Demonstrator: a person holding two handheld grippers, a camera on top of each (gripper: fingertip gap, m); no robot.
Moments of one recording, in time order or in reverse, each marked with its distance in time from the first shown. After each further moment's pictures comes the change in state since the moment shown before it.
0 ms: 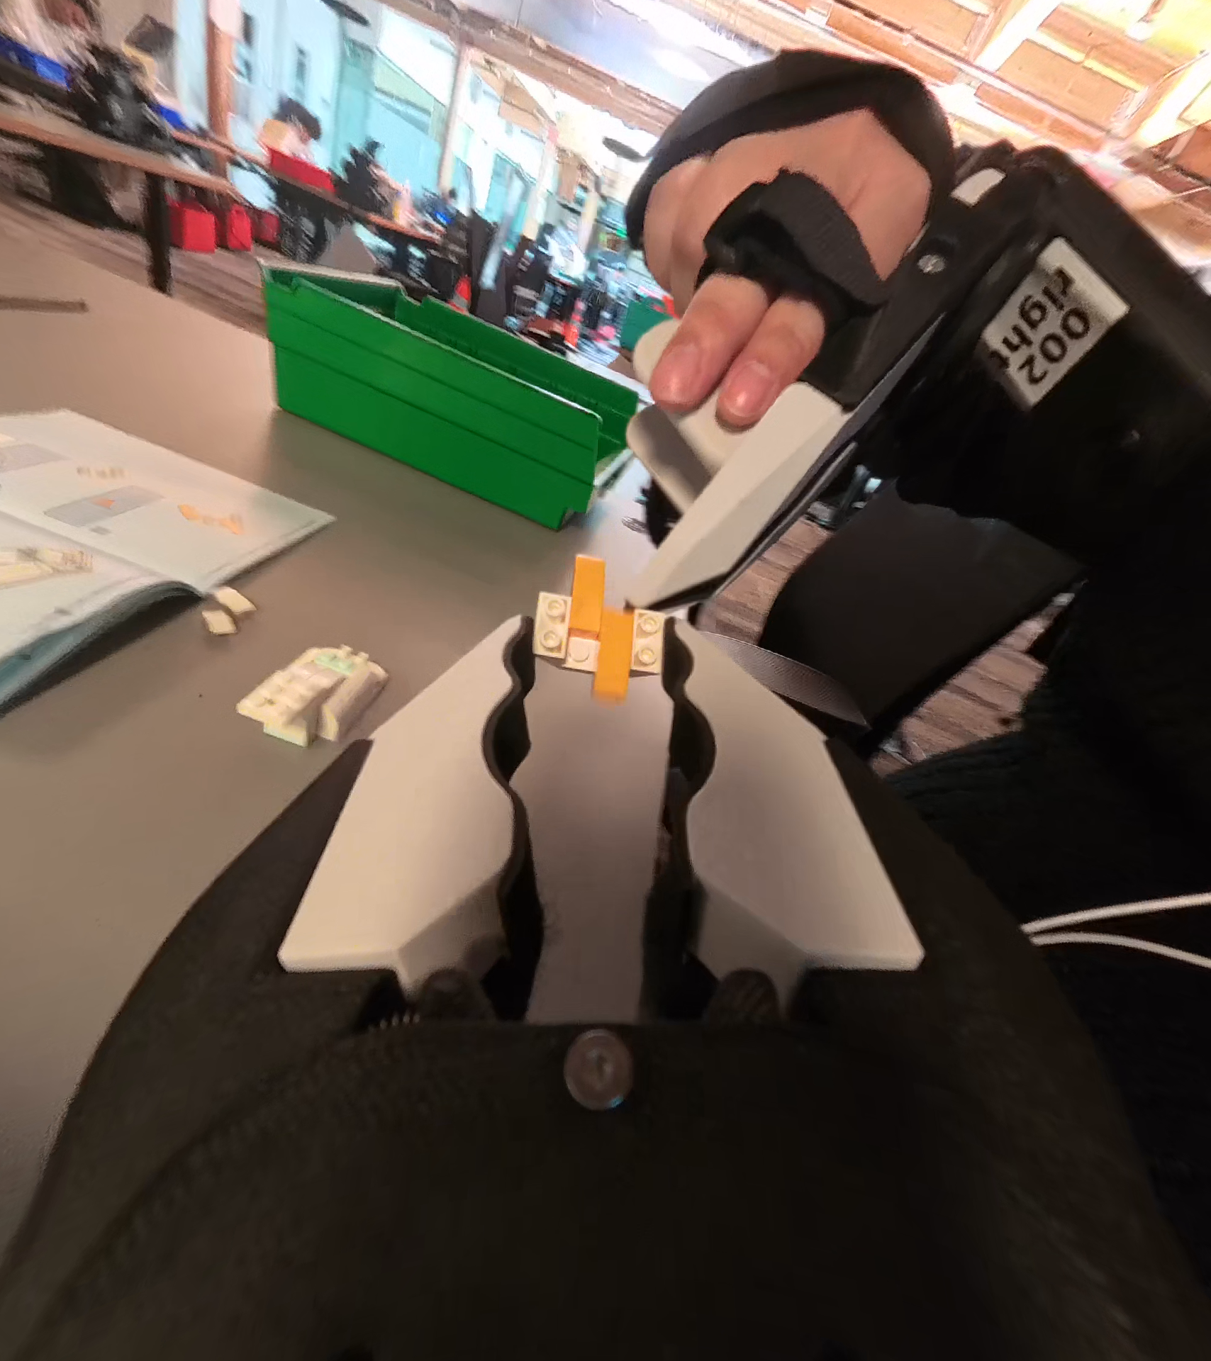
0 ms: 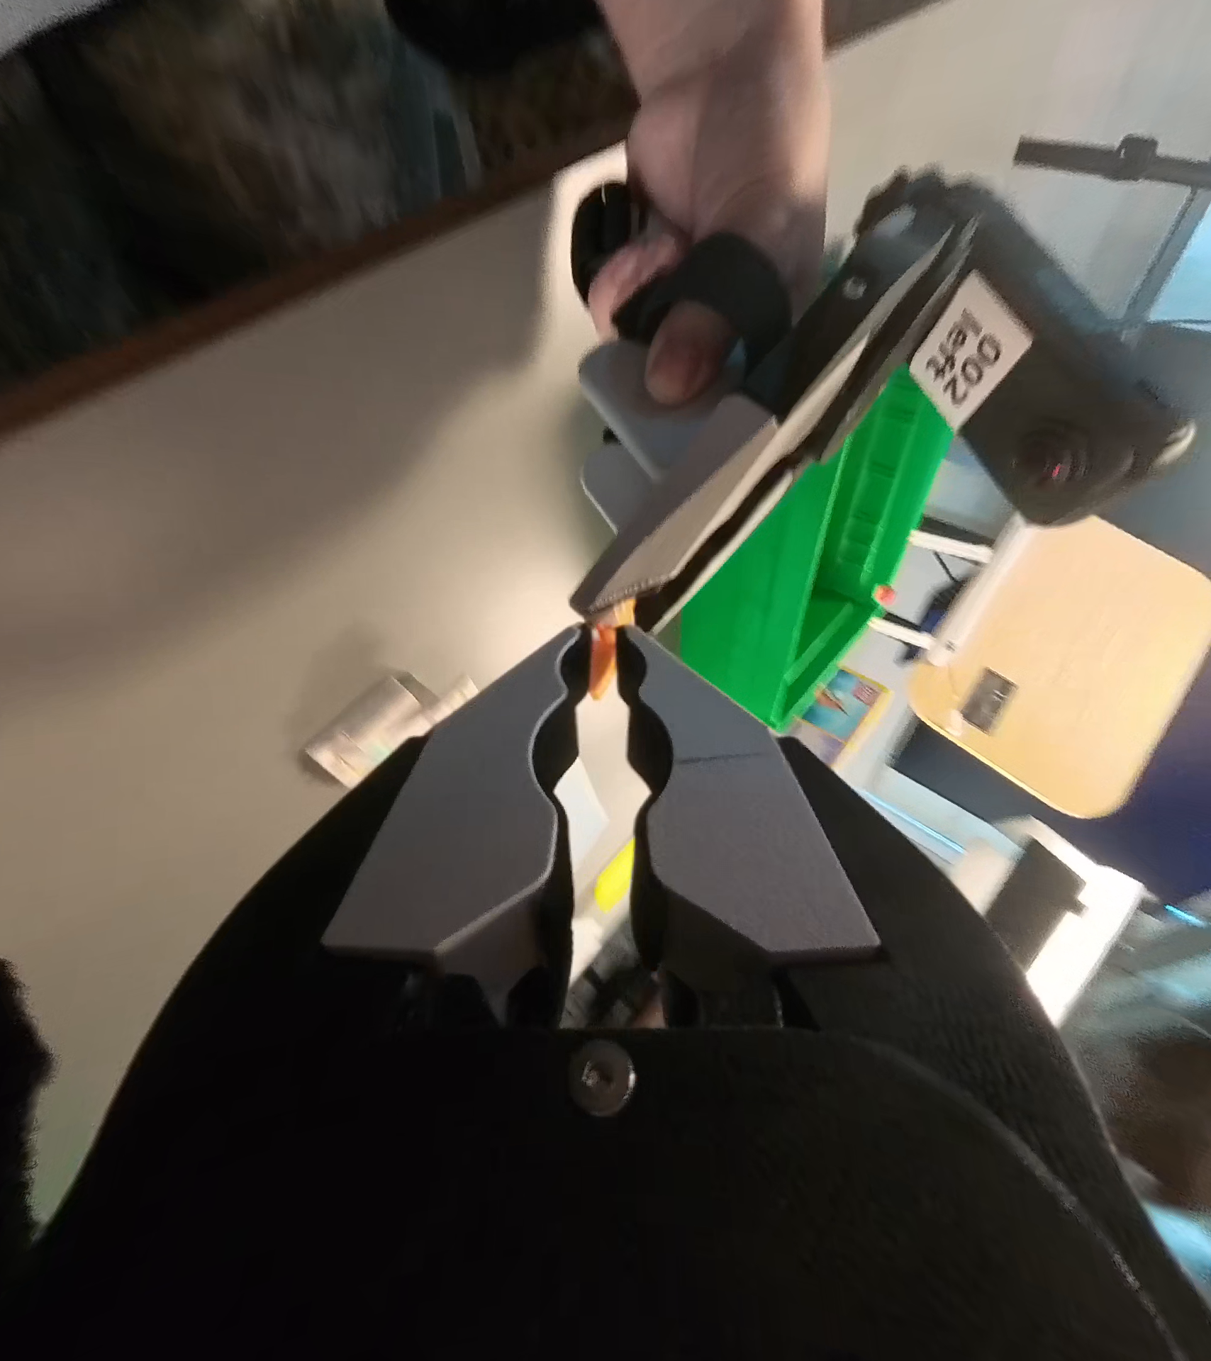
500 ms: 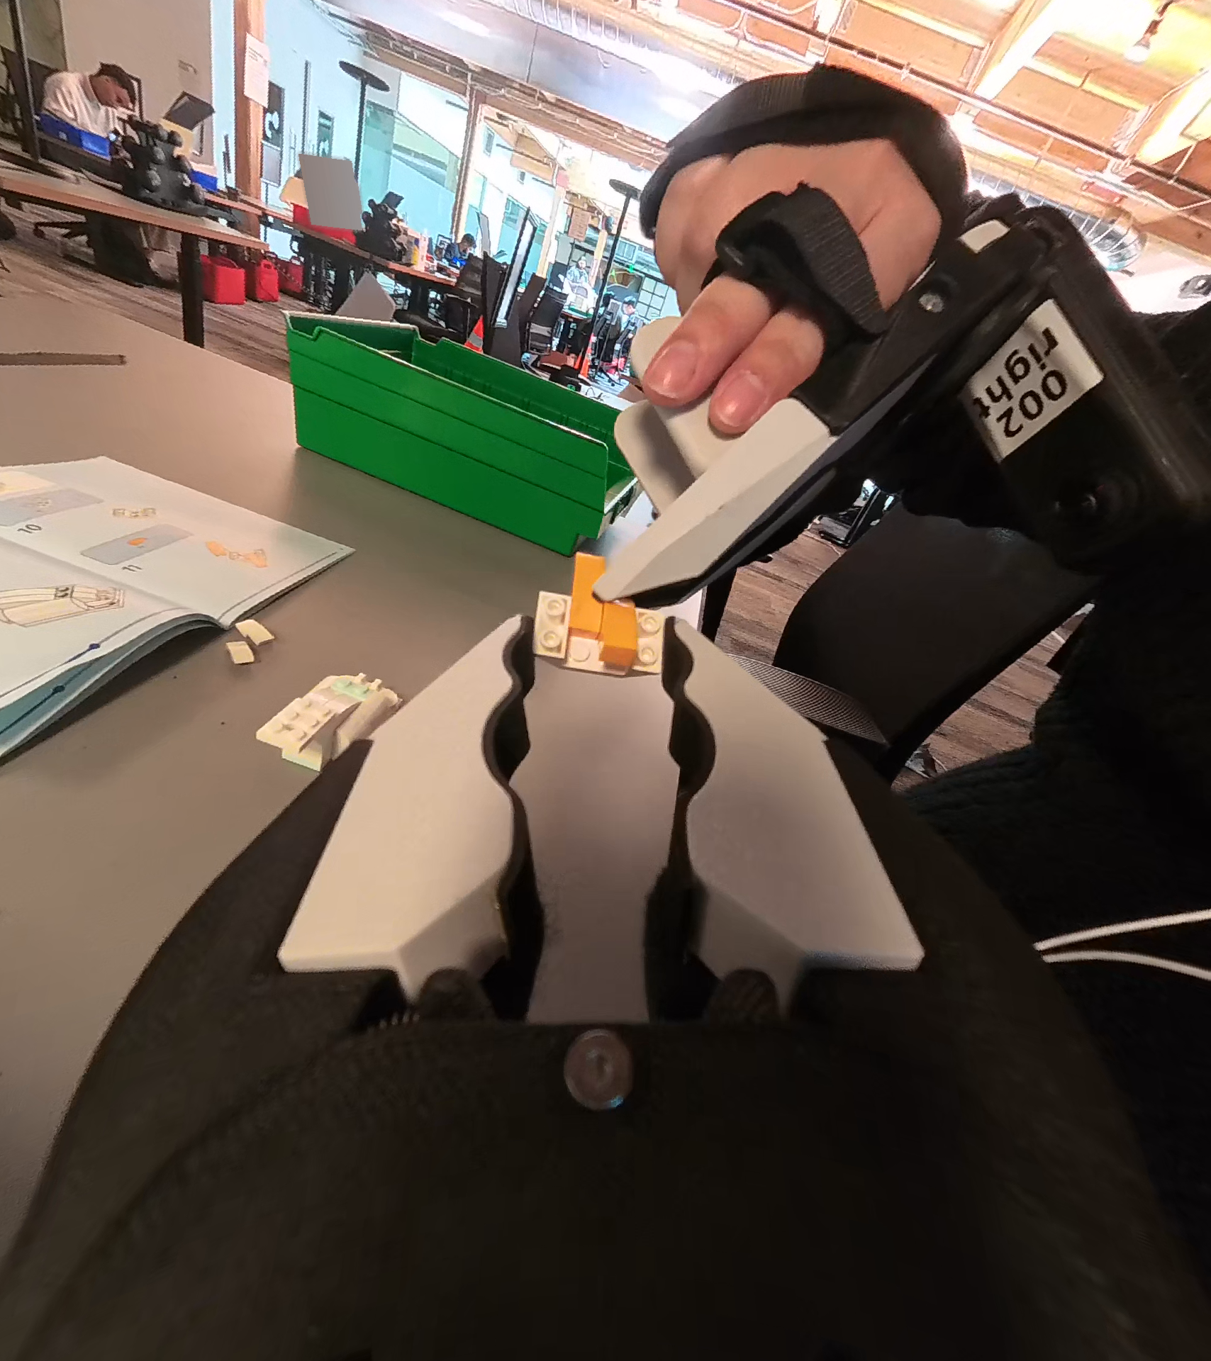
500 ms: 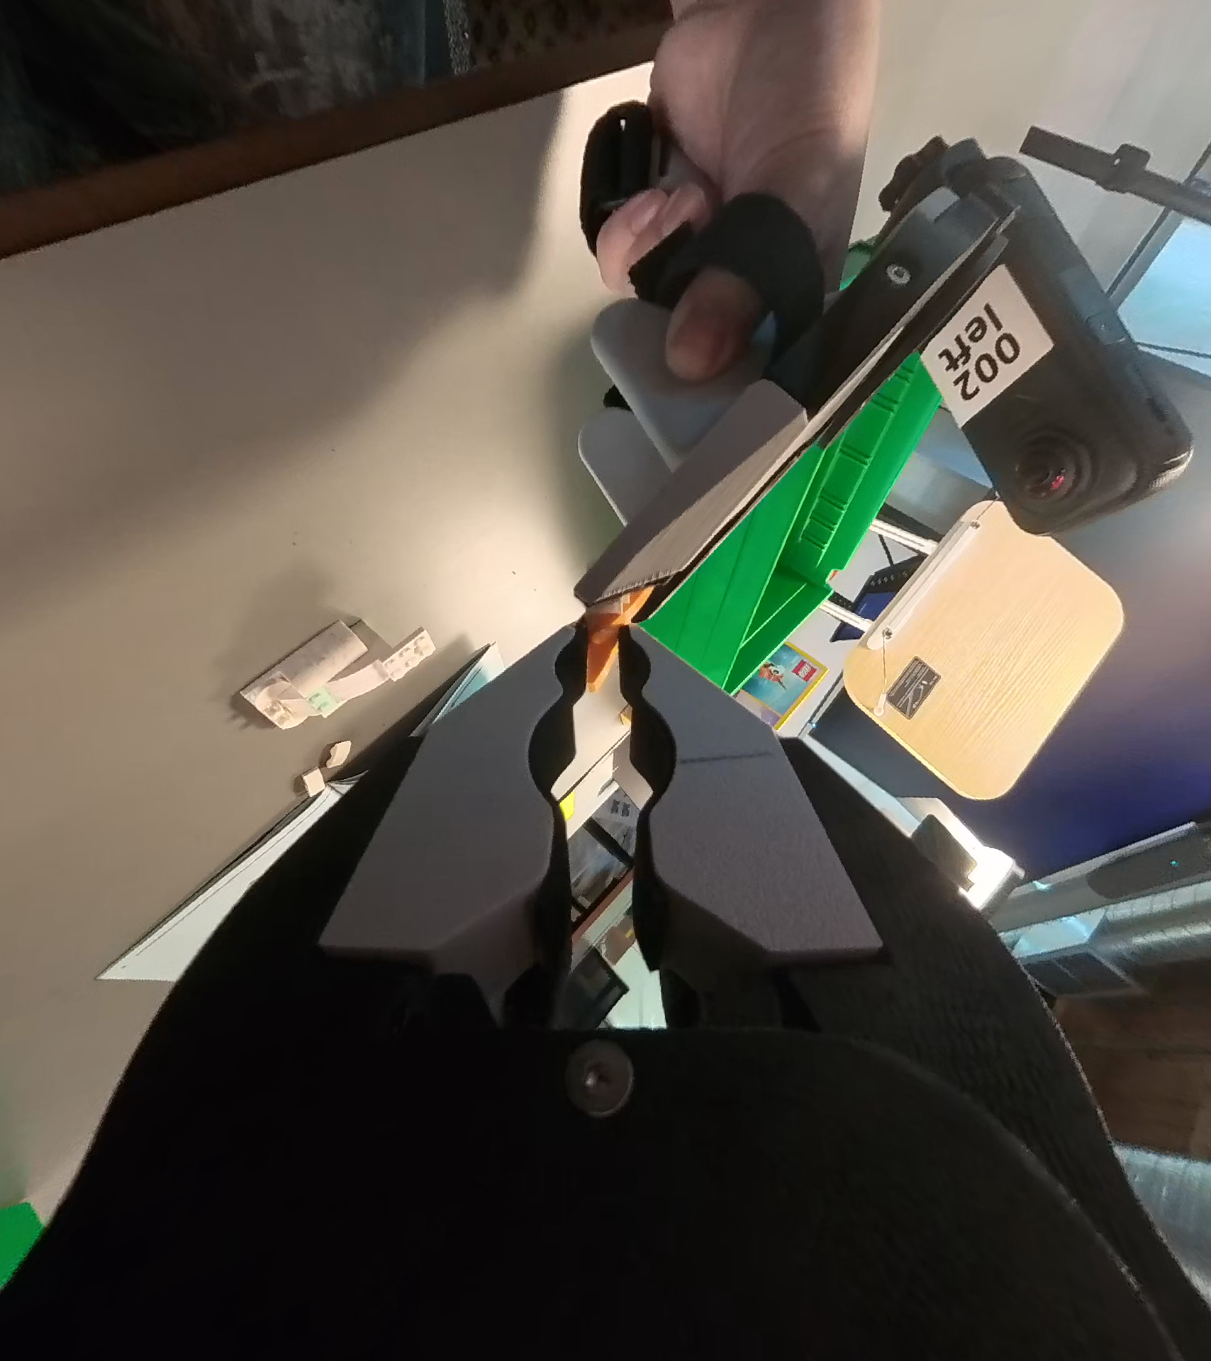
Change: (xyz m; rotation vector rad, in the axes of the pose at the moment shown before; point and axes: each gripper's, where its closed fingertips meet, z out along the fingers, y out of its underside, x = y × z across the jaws) left arm -0.001 0.001 0.001 0.043 -0.024 0.033; right arm 0.005 0.007 0.000 -0.102 0.042 -0.149
